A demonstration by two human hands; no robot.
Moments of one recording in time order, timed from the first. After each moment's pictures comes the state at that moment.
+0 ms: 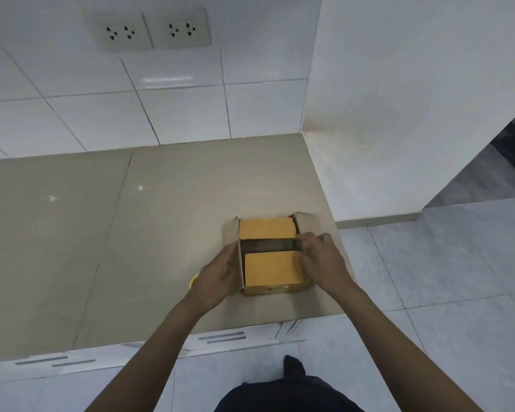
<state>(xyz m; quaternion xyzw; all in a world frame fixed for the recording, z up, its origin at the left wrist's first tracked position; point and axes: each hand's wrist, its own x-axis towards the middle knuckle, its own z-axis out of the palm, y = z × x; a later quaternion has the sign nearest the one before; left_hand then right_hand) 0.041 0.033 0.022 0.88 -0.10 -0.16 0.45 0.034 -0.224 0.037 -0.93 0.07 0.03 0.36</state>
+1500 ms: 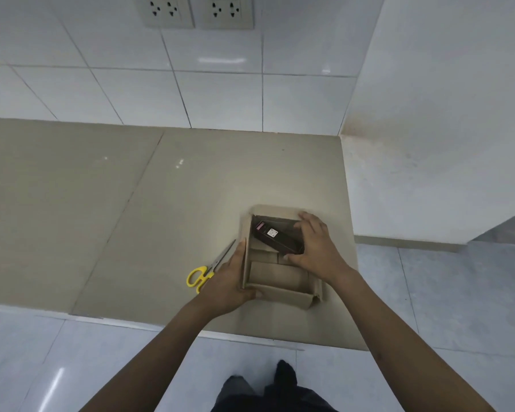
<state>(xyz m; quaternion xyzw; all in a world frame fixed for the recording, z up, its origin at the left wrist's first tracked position) 0.042 -0.014 0.024 0.90 -0.05 -0.15 0.40 0.123 -0.234 0.012 -0.94 -0.15 0.07 0.30</state>
